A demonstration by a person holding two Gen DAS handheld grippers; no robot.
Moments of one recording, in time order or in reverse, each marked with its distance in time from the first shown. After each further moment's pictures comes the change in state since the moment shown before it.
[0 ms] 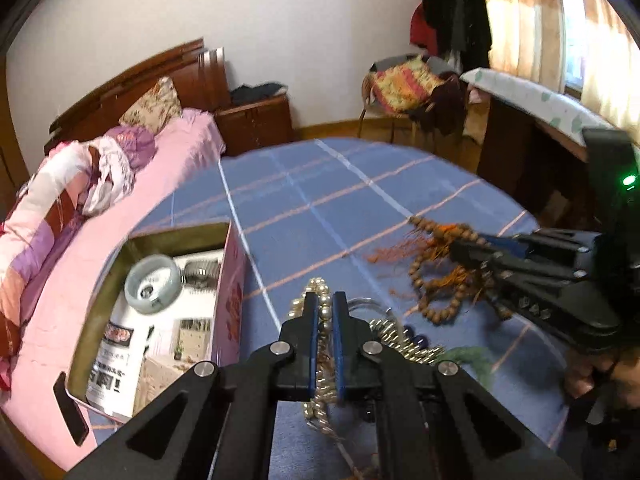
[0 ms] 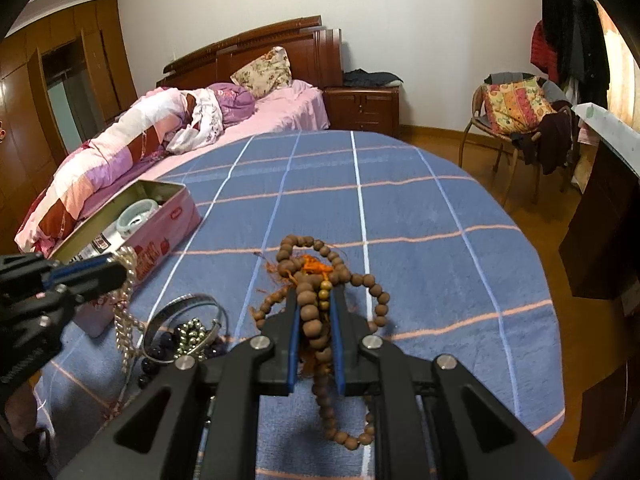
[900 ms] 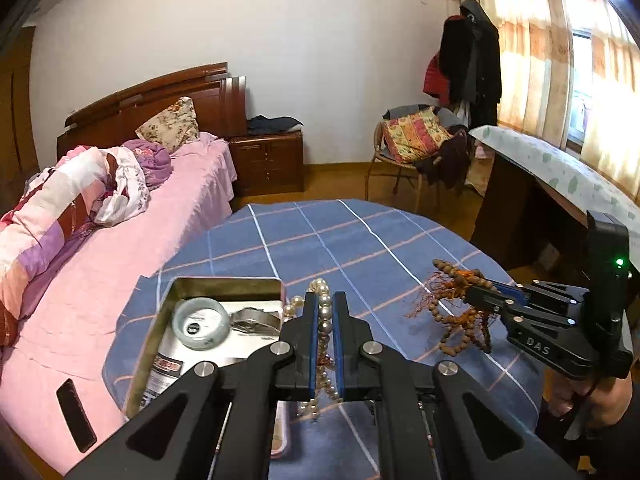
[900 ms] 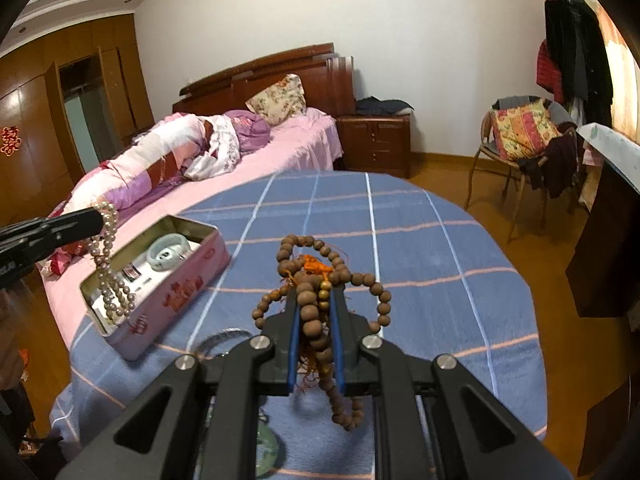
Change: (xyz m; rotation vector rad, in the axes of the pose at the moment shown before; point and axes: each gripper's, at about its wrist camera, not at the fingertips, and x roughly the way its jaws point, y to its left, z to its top) left arm -0.055 0.059 0.030 -0.103 -0.124 -0.009; right arm -0.031 0.015 0.021 -0.018 -0.098 0.051
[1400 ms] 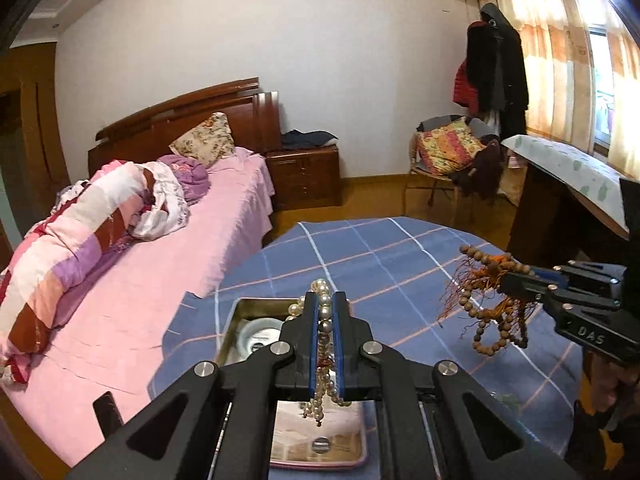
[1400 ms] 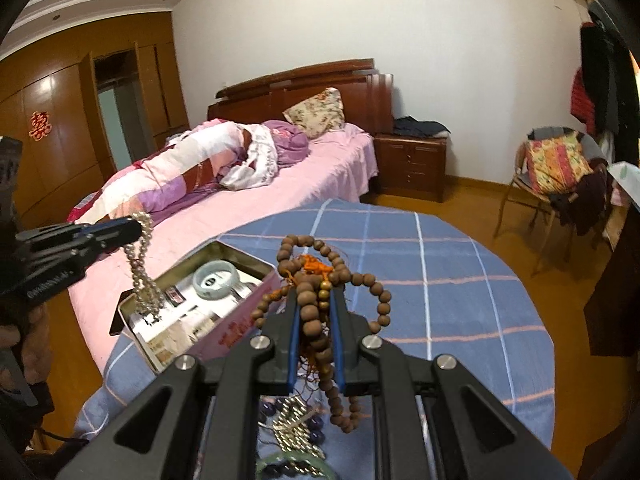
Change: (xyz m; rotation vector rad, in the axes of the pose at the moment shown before) left arm -0.010 0.041 0.009 0.007 -0.048 0.135; right arm 0.003 0.044 0.037 -0.094 -0.035 0.095
